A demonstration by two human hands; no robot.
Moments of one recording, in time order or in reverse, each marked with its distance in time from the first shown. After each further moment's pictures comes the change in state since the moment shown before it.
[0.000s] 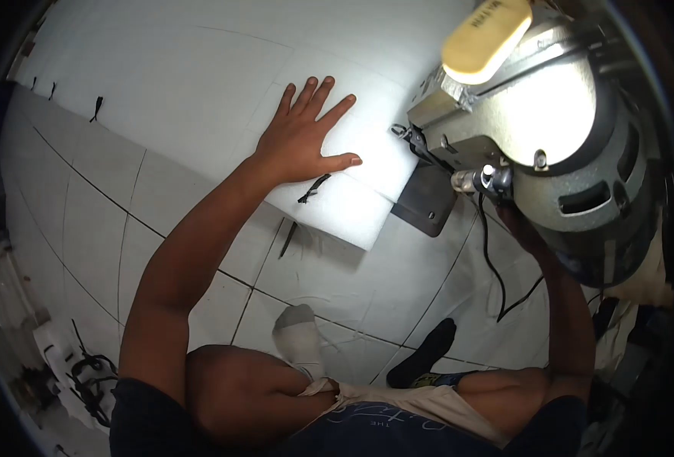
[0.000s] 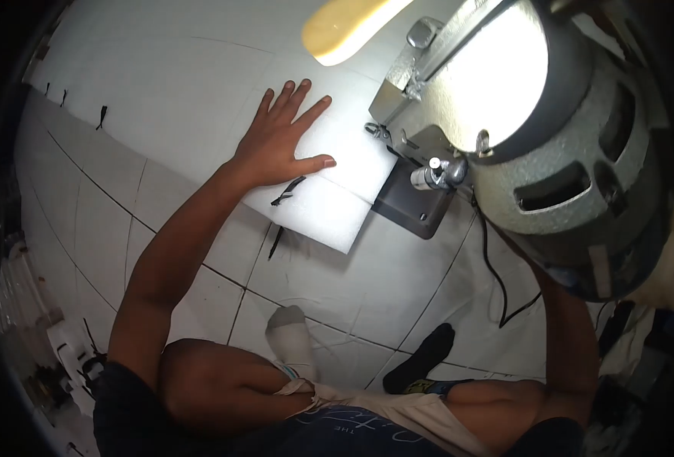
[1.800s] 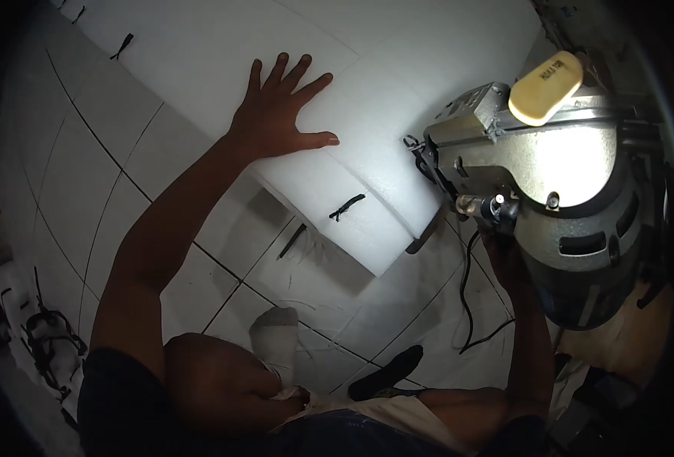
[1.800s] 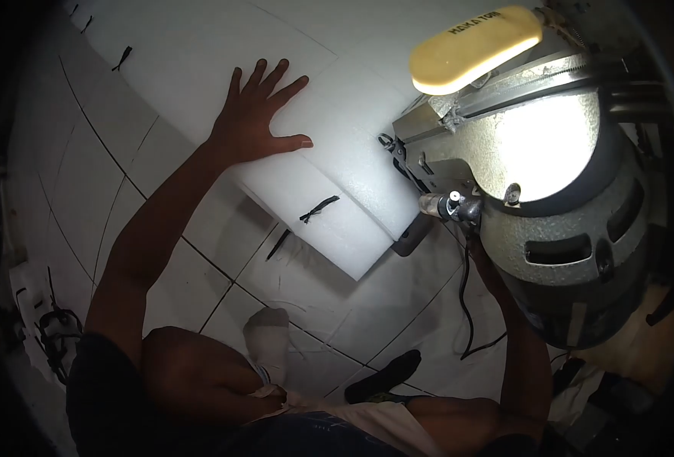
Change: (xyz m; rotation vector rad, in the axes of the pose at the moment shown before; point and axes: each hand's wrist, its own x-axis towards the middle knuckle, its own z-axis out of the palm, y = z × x) left_hand -0.034 -0.079 -0.012 0.143 0.060 -0.297; right_hand 0.048 -0.016 0.009 0.146 0.162 -0.098
